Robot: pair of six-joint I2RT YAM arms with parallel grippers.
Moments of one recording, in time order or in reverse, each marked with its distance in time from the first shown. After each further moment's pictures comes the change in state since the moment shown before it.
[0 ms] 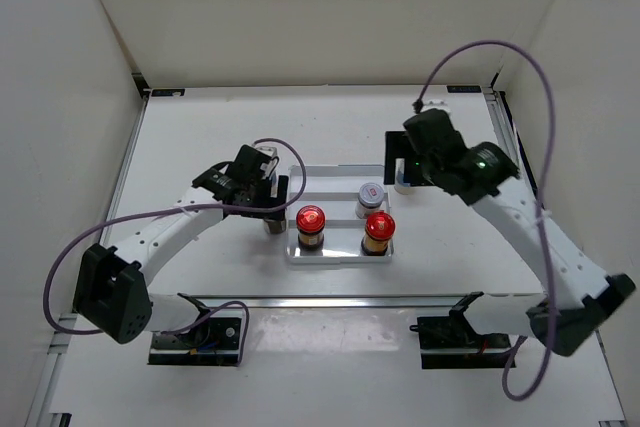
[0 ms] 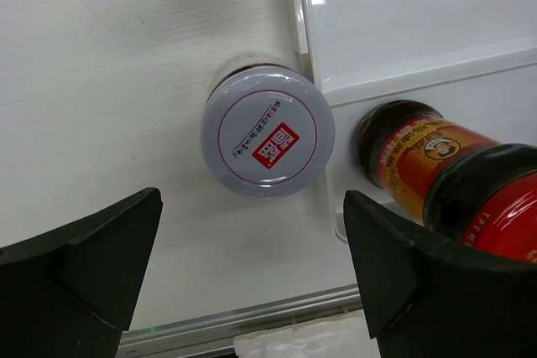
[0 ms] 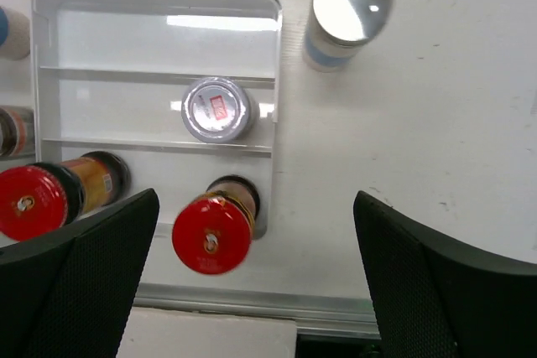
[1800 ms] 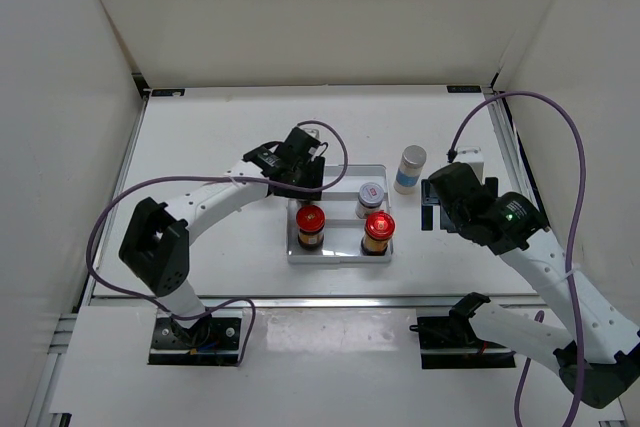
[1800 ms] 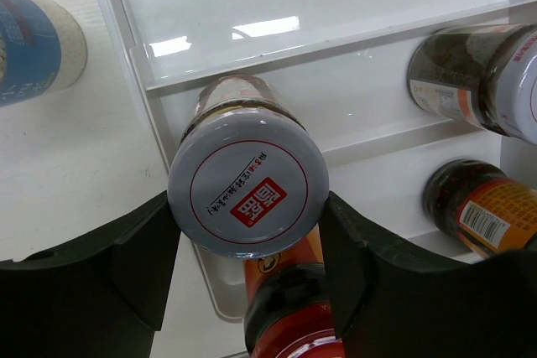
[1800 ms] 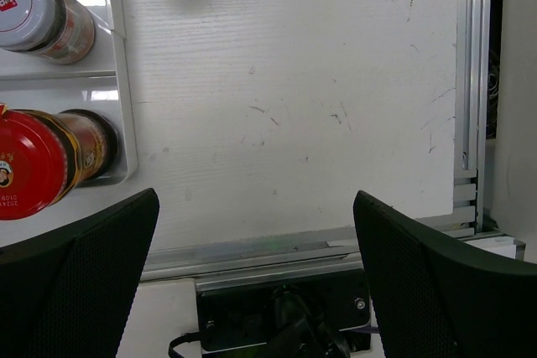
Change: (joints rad) left arm -0.161 0.332 0.306 0.064 -0.043 -0.136; right arm -0.007 -0.367 -0.332 -0.167 0.188 0.001
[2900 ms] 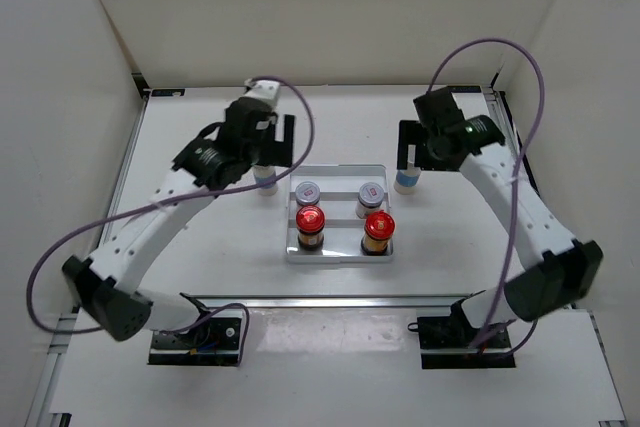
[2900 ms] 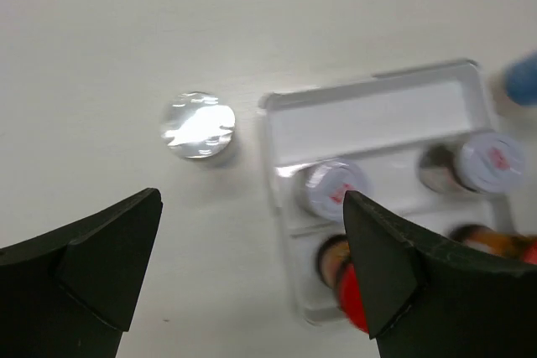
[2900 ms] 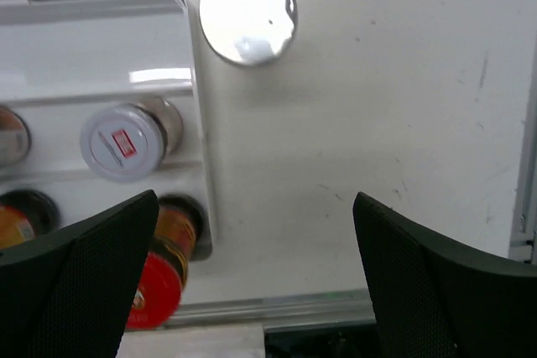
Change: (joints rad) left arm 0.053 -0.246 0.193 -0.106 -0.139 0.201; right arm -0.208 0.452 0.350 0.115 -0.222 -0.094
